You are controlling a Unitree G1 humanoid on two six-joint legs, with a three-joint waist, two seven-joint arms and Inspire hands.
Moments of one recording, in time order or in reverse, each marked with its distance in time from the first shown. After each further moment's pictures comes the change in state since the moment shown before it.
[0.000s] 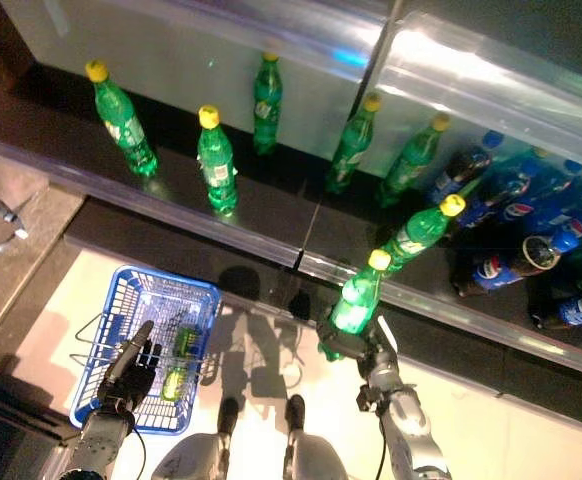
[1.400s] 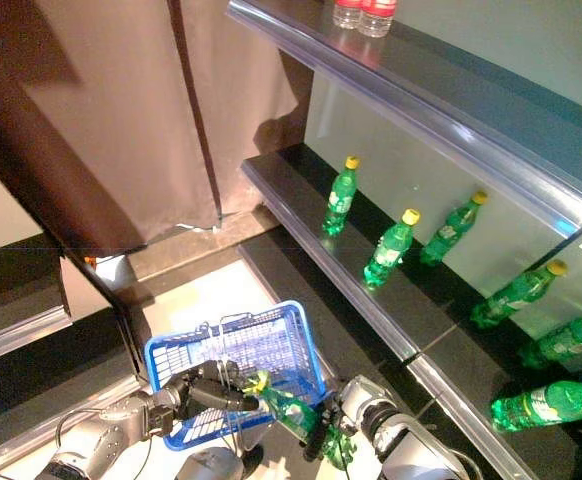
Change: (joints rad) left arm 0.012 0.249 -0.485 -0.511 0.755 0.509 -0.284; right arm -0.600 0.105 0.586 0.758 -0.652 0.643 0.450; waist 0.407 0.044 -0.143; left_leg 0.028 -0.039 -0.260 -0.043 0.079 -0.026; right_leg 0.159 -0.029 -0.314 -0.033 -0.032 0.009
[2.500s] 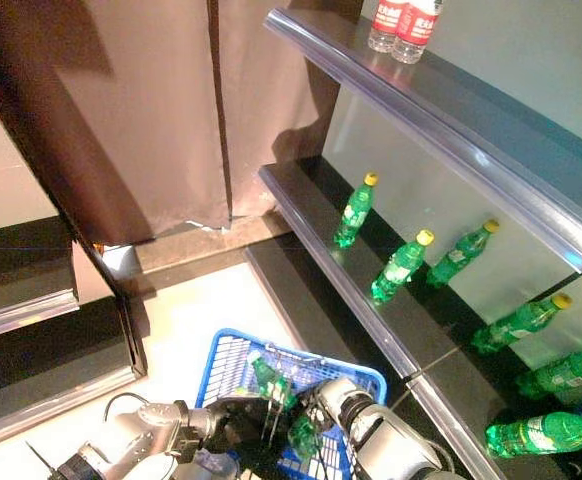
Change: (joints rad) left arm -0.057 0.007 -0.285 -0.107 0.059 0.131 -0.206; right arm -0.069 0.075 -0.030 0.041 0.357 0.003 -0.375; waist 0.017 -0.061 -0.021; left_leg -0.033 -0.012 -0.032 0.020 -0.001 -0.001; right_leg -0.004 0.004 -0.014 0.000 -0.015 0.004
